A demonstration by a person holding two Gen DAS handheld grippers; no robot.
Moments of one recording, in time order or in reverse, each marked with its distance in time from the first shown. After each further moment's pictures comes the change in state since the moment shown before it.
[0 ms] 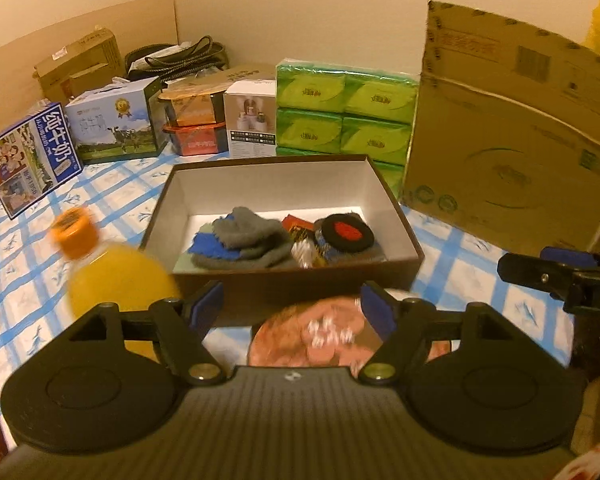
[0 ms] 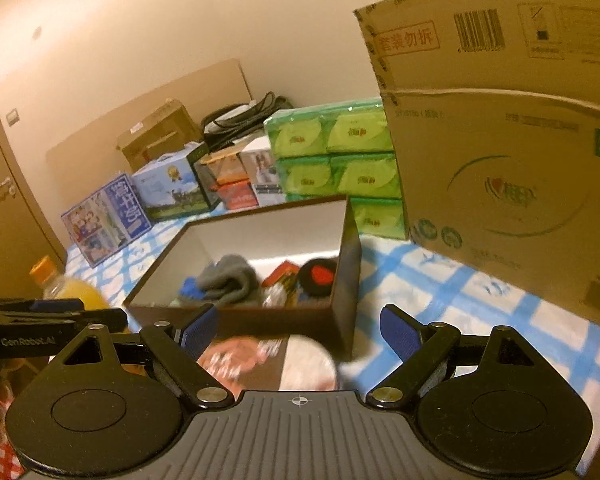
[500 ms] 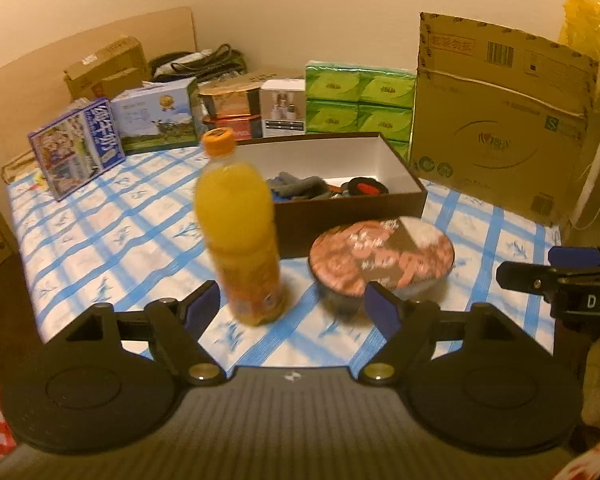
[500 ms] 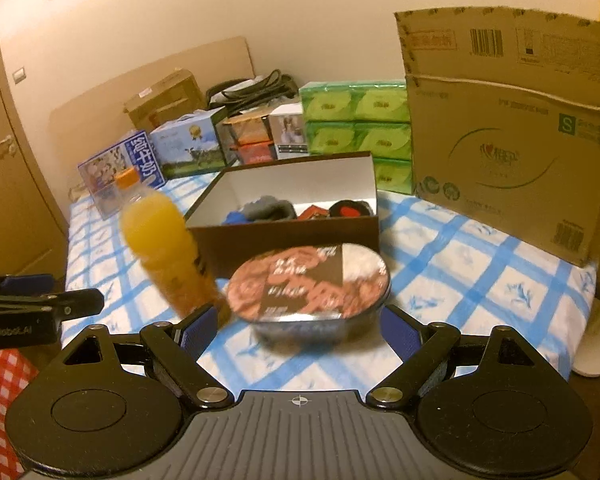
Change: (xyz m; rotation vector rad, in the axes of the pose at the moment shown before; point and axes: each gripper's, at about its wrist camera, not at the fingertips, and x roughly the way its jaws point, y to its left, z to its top) left arm -0.130 0.049 -0.095 0.025 -0.030 0.035; right arm -0.086 0.113 -0.086 -0.055 0.048 -0.088
